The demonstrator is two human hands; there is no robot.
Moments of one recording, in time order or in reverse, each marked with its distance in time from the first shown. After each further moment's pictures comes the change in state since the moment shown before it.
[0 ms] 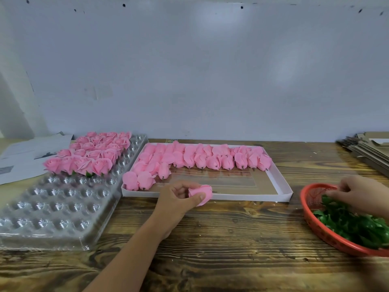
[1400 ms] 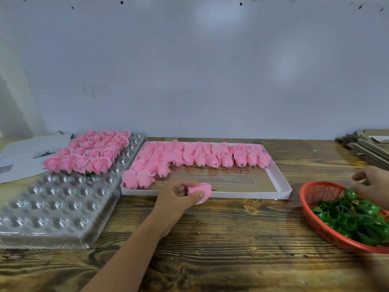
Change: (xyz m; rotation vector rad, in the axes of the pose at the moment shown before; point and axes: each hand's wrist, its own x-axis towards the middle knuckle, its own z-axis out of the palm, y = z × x) left_hand 0.001 0.000 -0.001 -0.012 -0.027 -0.018; right_hand 0.048 0.076 0.023 0.051 0.284 0.015
